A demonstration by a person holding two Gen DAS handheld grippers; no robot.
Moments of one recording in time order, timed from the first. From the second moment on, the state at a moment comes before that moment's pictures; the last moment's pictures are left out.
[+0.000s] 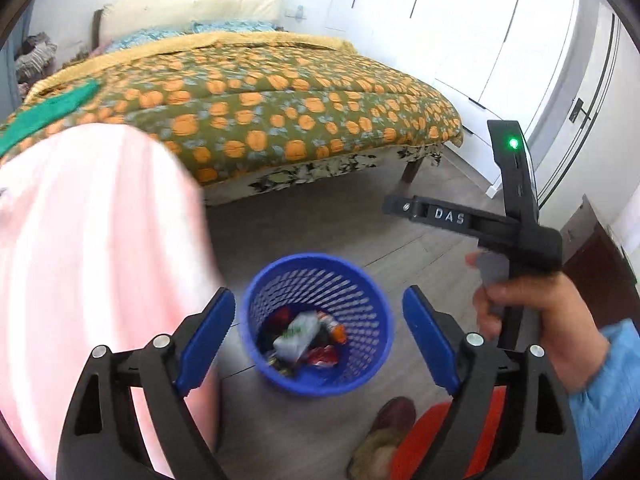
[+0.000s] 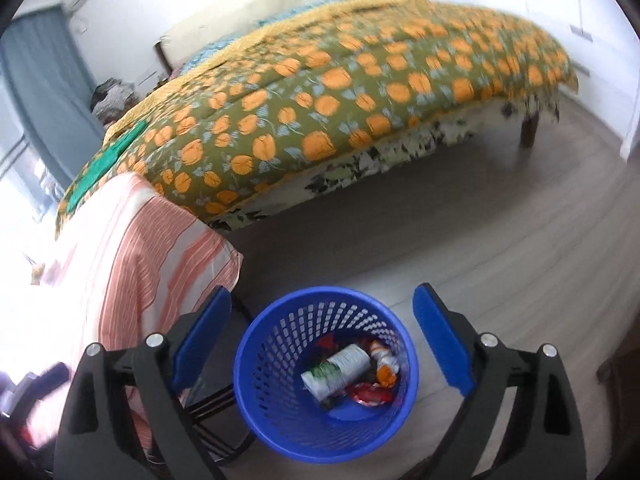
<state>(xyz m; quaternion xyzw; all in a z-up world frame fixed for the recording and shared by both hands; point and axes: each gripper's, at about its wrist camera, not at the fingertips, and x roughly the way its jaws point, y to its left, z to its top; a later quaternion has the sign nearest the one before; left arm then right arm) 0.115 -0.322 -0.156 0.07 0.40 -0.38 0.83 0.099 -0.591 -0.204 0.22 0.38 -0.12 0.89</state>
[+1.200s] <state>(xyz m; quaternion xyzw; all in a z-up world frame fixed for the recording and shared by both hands) 0.379 0.009 -0.123 -0.01 0.38 -0.08 0.92 0.198 -0.187 -0.185 -0.05 0.44 0.15 0.88</state>
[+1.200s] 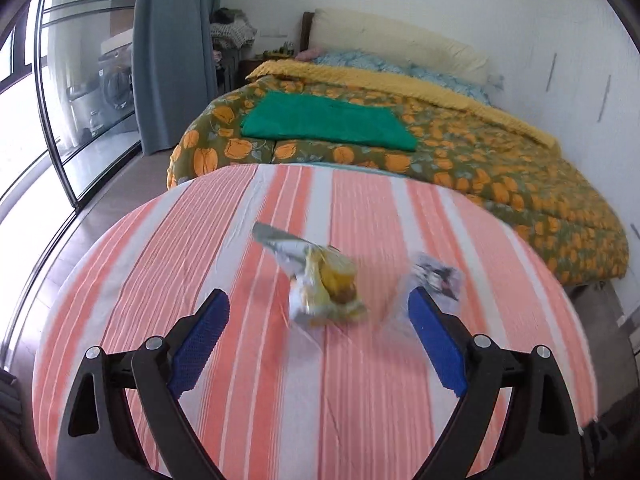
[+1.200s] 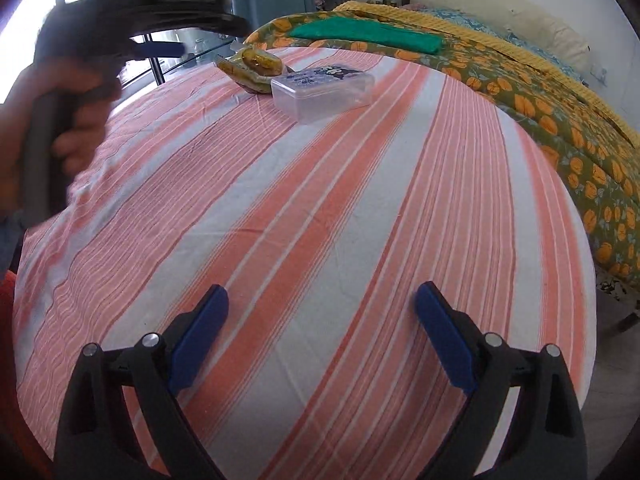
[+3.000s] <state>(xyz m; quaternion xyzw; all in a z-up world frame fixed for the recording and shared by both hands) 0.242 0.038 -0.186 0.05 0.47 -0.06 0.88 0.329 -0.187 -0.136 0.11 0.46 0.10 0.87</state>
